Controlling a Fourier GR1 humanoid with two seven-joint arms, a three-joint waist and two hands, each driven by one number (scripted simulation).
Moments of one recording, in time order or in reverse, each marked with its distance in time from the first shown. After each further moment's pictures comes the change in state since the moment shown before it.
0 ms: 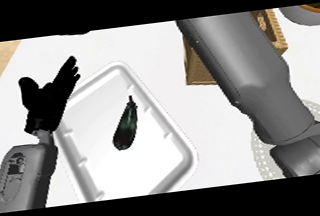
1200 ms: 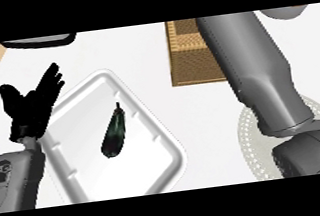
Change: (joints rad) left arm 0.042 0.034 0.066 0.022 0.014 0.016 -0.026; right arm 0.030 -0.007 -0.218 0.174 0.223 -0.155 0.016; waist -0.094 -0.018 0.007
